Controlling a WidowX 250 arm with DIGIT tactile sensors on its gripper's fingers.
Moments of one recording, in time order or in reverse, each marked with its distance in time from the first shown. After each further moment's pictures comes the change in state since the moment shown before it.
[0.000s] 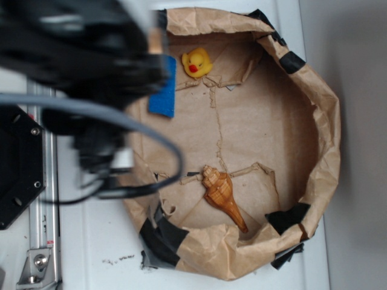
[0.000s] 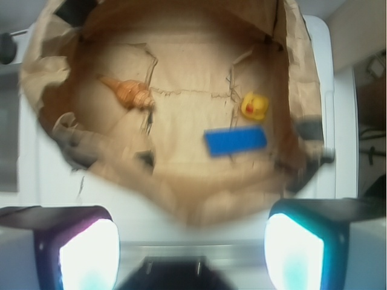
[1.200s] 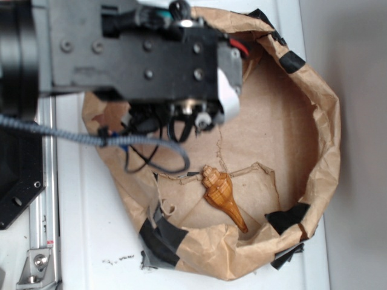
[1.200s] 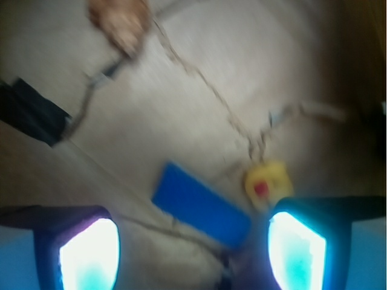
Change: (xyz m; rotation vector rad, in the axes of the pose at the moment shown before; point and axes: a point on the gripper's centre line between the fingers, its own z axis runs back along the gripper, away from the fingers) arm 0.016 0.030 -0.088 0.144 0.144 -0.680
